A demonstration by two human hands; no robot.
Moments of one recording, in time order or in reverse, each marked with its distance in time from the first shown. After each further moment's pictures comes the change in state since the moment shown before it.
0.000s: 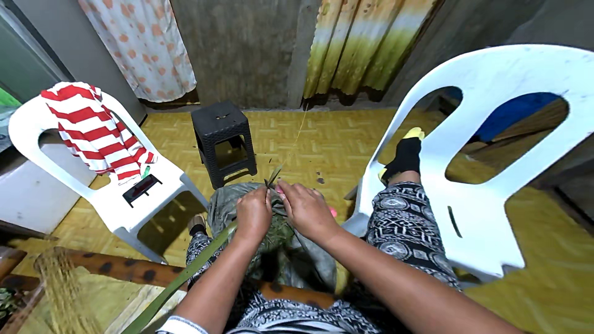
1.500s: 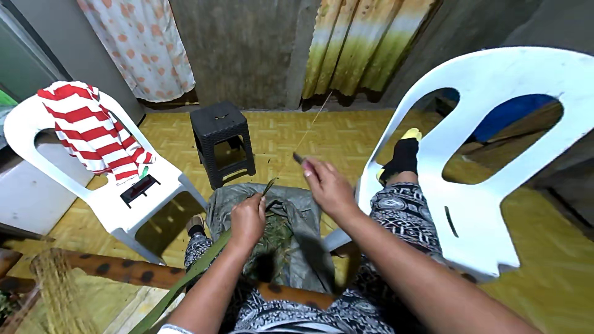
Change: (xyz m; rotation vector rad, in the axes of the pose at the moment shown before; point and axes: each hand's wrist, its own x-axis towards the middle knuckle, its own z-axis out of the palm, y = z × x) left_hand -0.011 -0.013 -0.005 -0.021 -0.121 -0.059; right_hand 0.017 0.045 -0.027 0.207 0.208 0.134
